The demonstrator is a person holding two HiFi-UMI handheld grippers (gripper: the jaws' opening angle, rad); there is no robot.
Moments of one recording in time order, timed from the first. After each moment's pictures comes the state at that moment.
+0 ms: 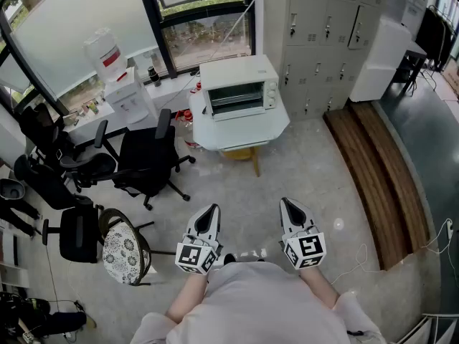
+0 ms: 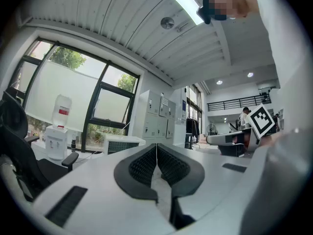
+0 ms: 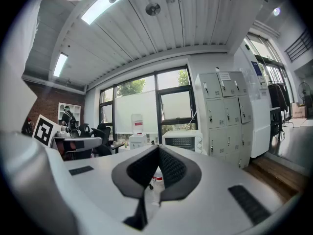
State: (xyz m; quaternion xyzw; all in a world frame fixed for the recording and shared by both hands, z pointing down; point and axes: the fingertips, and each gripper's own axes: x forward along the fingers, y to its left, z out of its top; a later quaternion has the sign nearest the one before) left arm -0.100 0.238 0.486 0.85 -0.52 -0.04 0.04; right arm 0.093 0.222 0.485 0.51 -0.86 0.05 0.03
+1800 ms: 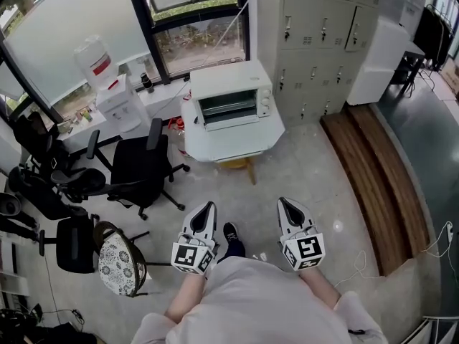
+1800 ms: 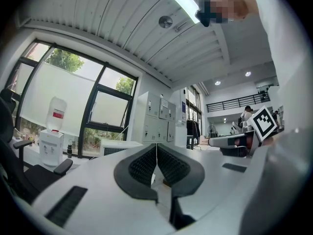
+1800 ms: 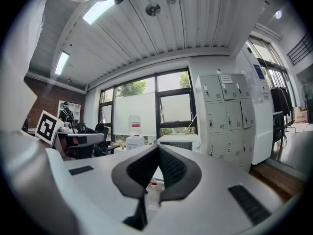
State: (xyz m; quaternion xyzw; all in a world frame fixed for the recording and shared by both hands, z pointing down) left arm -0.082 0.169 0.476 0.85 -0.52 -0.05 0.02; right arm 0.112 0.160 0.482 0.51 -0.86 0.03 0.02
